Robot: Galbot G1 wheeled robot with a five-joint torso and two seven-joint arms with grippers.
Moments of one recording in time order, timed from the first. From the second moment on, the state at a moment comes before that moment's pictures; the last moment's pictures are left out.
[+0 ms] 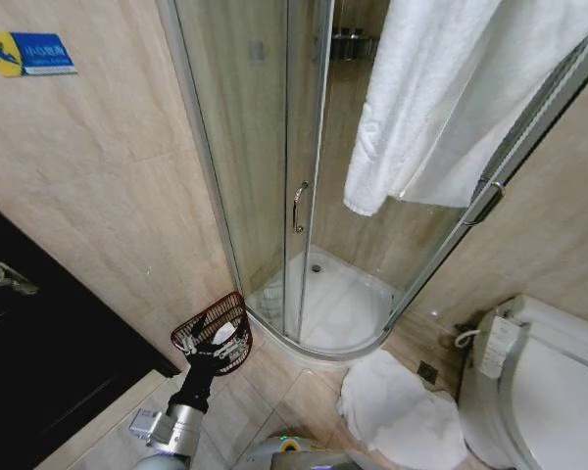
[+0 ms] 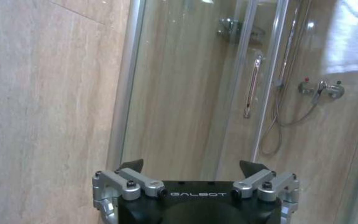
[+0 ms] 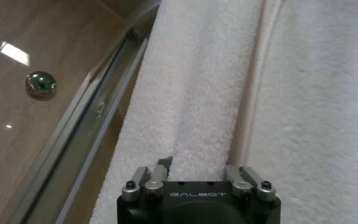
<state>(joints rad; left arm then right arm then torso) 1.94 -1.43 -0.49 -2.42 -0.22 -0.04 0.08 -1.47 -0.38 1.72 1.81 1.65 -0.12 0.32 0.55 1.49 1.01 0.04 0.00</state>
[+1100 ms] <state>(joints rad) 1.94 -1.43 -0.49 -2.42 -0.22 -0.04 0.08 -1.32 -0.13 1.66 2.08 1.77 -0.20 0.32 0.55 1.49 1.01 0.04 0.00</state>
